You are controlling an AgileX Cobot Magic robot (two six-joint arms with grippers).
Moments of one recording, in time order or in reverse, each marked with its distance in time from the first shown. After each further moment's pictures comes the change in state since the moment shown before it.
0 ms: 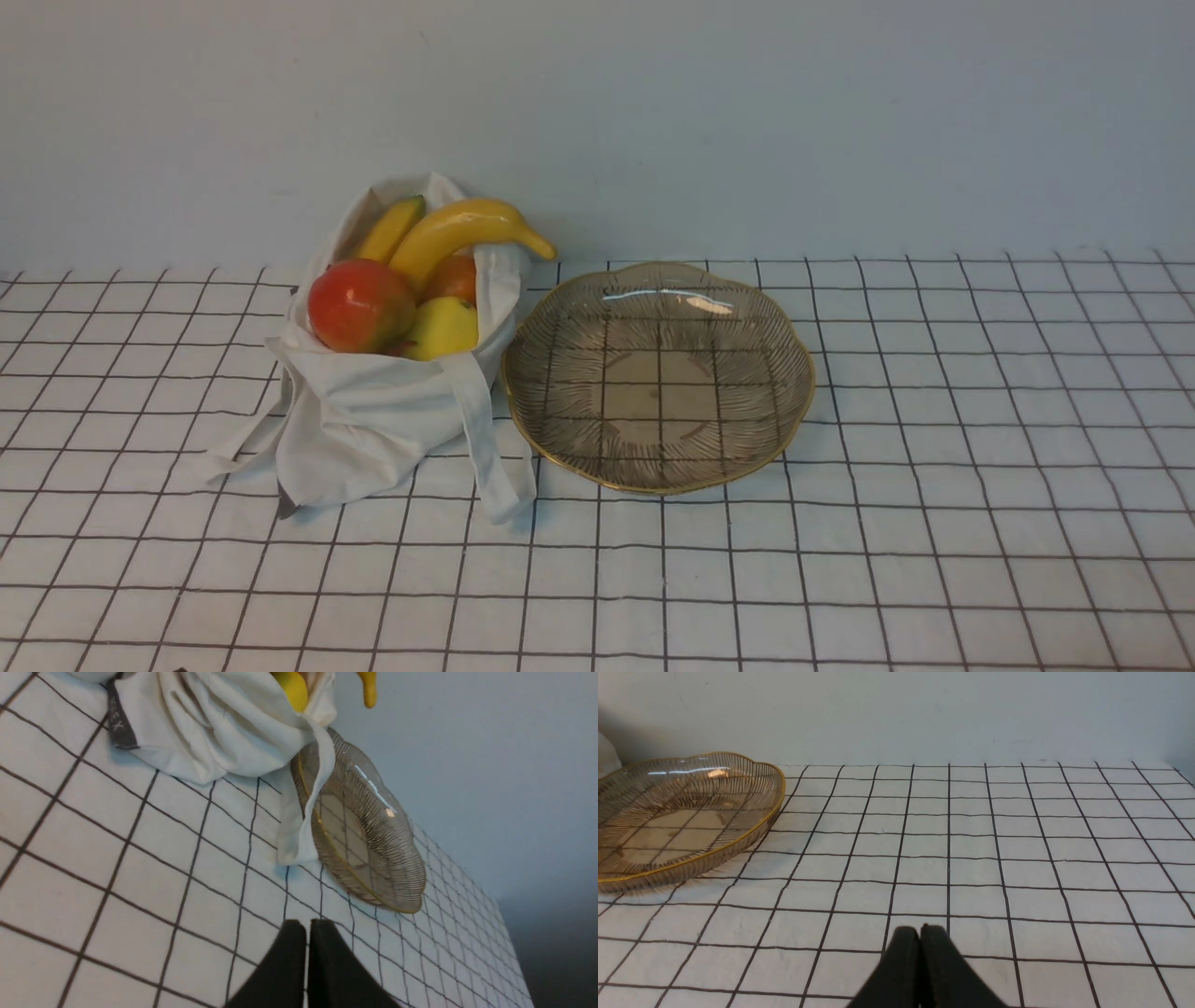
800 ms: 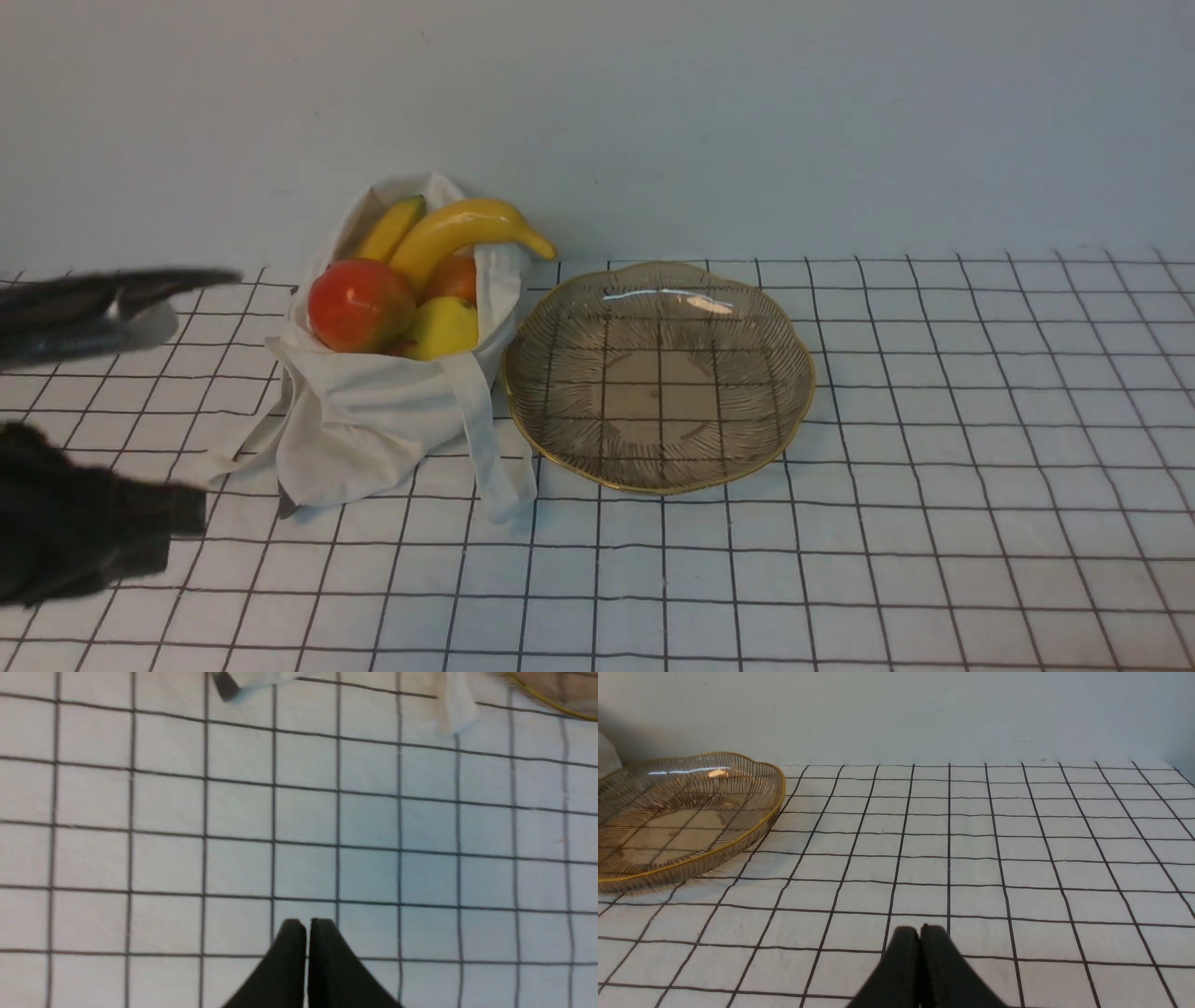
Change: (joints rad) right arm 0.000 0.000 0.000 0.000 0.000 0.000; left arm 0.000 1.064 -0.885 0.565 0.618 0.062
